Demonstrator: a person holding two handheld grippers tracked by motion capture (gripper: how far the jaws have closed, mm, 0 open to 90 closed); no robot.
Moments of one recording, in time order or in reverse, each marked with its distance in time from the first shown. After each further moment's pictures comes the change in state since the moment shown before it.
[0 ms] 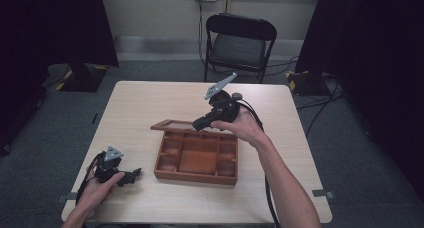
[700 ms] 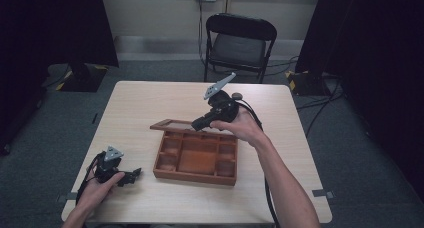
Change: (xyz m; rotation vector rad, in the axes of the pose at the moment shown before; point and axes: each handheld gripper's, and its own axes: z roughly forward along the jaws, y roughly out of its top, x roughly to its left) left arm 0.000 0.000 0.000 0.000 0.000 -0.001; right arm 0.000 0.001 0.002 0.004 0.008 -0.007
